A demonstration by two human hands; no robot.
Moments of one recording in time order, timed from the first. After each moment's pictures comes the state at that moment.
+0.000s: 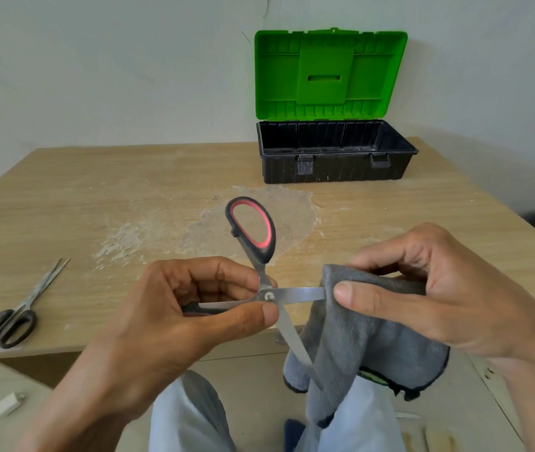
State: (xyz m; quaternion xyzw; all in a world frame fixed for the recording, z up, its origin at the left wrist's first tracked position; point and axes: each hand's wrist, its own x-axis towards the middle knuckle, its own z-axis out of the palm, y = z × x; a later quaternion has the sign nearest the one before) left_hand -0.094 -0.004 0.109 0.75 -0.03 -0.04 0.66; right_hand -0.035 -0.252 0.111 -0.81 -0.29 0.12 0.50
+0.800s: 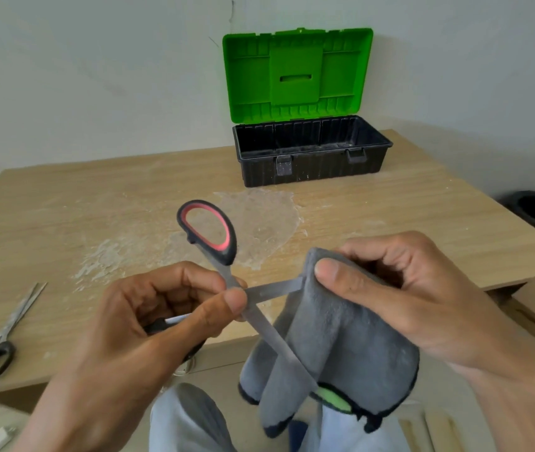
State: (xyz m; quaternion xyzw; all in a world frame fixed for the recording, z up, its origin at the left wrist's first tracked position) left_hand -0.095 -0.012 0.113 0.73 -0.02 0.02 0.69; right_hand -0.044 -0.247 0.090 -0.77 -0.25 0.07 0.59
